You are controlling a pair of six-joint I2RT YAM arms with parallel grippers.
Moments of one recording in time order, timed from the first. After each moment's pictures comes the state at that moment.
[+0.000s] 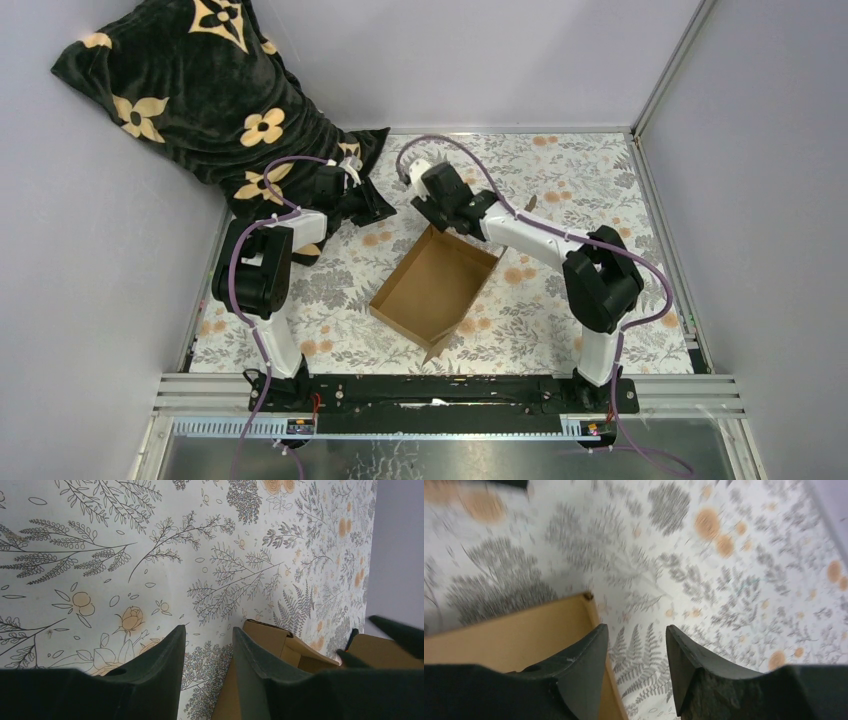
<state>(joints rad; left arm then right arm) -0.15 1.84 1.01 0.19 0.48 -0.62 0.76 1.87 1.39 -0.32 0.27 -0.26</state>
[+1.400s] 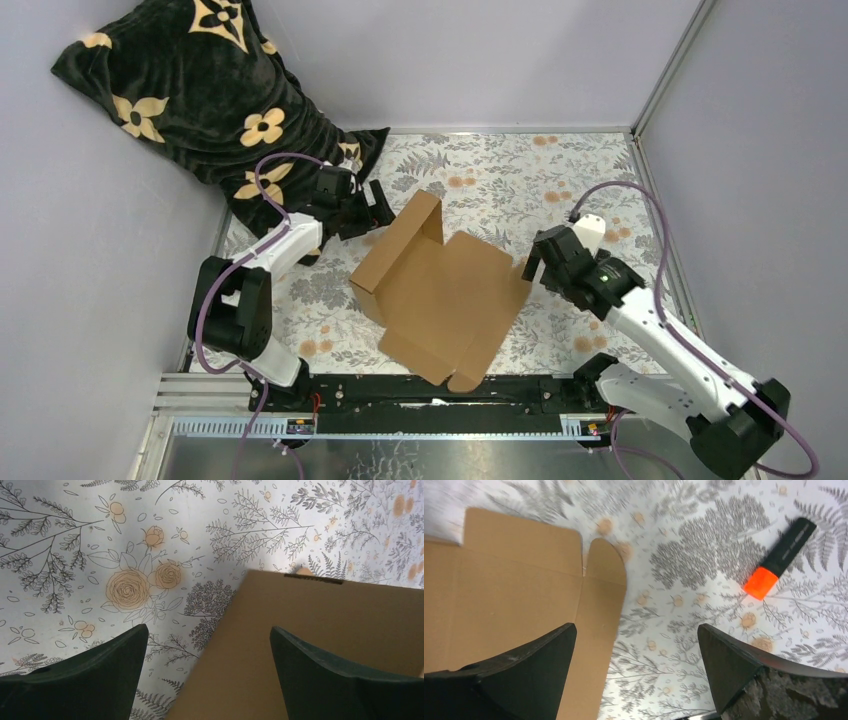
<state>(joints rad) -0.25 1.57 1.02 -0.25 0.23 -0.57 0.61 0.97 0.83 -0.91 0.52 0.80</state>
